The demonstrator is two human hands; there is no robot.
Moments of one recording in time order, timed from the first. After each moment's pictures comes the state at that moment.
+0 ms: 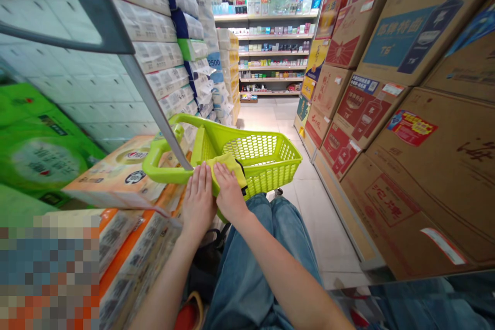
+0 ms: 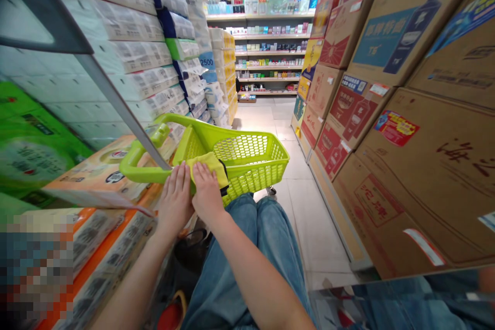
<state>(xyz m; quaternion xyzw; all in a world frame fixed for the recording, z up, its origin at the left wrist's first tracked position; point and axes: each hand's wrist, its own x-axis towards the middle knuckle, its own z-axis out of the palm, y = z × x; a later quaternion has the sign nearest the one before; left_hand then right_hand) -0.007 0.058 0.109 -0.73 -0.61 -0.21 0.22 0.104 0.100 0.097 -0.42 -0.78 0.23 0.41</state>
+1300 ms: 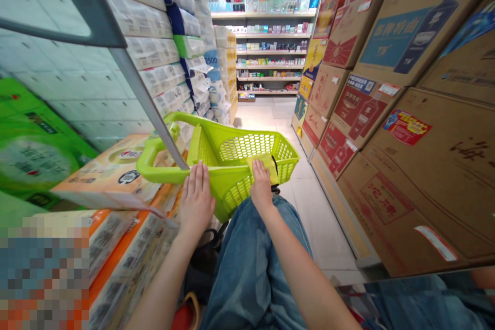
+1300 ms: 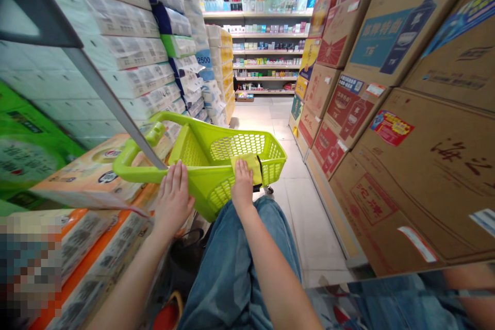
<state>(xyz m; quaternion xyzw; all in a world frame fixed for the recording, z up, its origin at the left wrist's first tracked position) -0.004 0.058 0.109 -0.73 -0.61 -0.22 0.21 0.186 0.133 0.049 -0.56 -0.68 0.16 0.44</state>
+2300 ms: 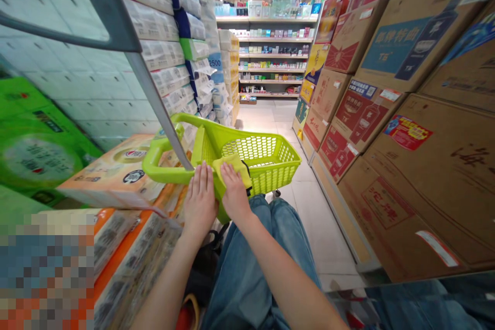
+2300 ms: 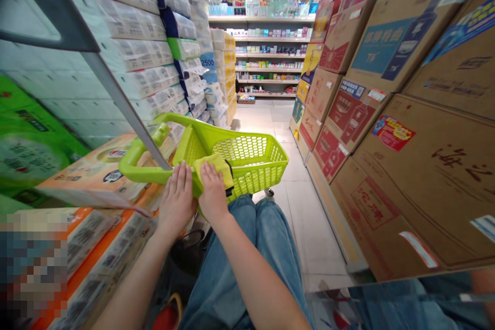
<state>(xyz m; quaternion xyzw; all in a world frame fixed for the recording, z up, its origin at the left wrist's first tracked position) -0.003 0.057 0.112 -0.73 -0.62 -0.21 0.21 0.110 0.104 0.083 -0.44 -0.75 0.21 0.44</state>
